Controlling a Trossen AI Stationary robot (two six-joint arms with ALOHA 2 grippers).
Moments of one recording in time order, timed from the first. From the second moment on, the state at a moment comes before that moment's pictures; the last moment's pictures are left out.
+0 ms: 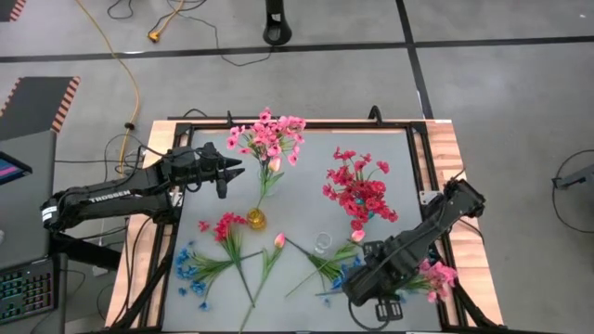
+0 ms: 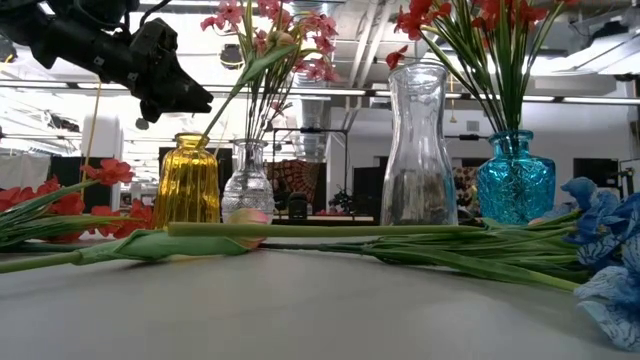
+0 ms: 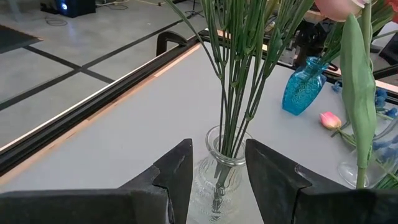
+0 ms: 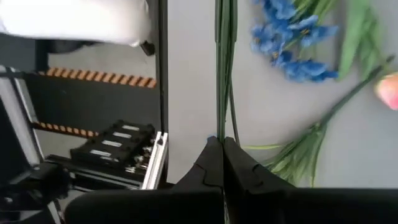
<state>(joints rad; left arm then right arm) 0.41 0.63 0.39 -0.05 0.05 -0.17 0.65 1.88 1.98 -1.57 -0.23 0.57</state>
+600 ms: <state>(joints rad) 0.41 0.63 0.39 0.01 0.09 -0.18 0.46 1.87 2.29 -1.57 -0.23 0.53</state>
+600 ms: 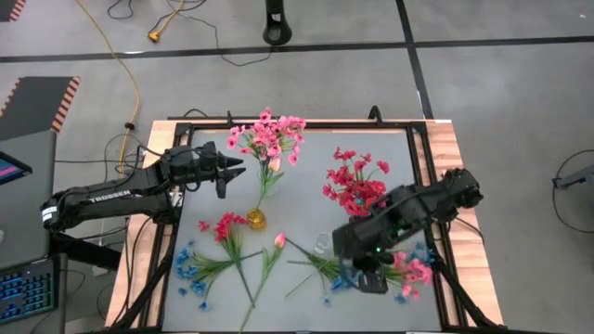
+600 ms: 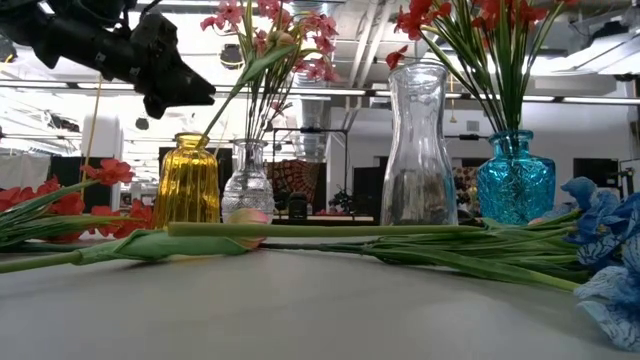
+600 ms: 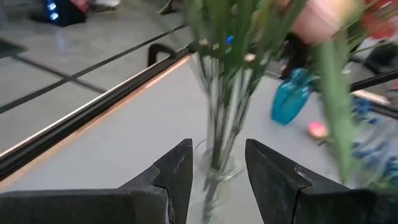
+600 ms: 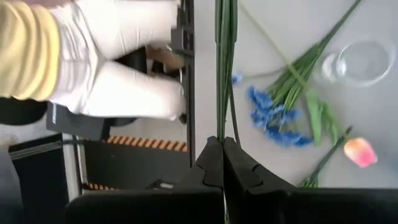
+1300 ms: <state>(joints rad) 0.41 0.57 0.54 0.04 0.20 -0.10 0.15 1.86 2.36 -1.06 -0.31 0.20</state>
